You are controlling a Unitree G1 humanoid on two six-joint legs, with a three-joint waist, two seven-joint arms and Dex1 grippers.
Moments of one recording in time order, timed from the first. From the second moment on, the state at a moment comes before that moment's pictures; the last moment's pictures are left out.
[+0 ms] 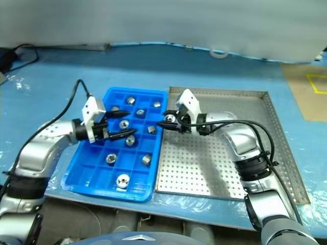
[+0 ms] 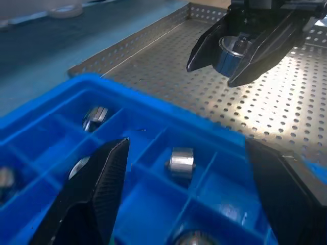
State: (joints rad) left arm -0.25 0.64 0.08 -0.26 -0.41 0.49 -0.97; right arm -0.61 -0.46 0.24 -0.06 0.41 0.65 0.93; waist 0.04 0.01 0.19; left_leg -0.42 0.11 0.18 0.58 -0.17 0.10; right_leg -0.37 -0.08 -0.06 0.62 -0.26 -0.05
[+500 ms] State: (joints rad) left arm 0.16 0.69 0.37 -0.64 -0.56 0.67 -0.76; right arm -0.59 -0.42 0.37 -0.04 0.41 0.64 1.16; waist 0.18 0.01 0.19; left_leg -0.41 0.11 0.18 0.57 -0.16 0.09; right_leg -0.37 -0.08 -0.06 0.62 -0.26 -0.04
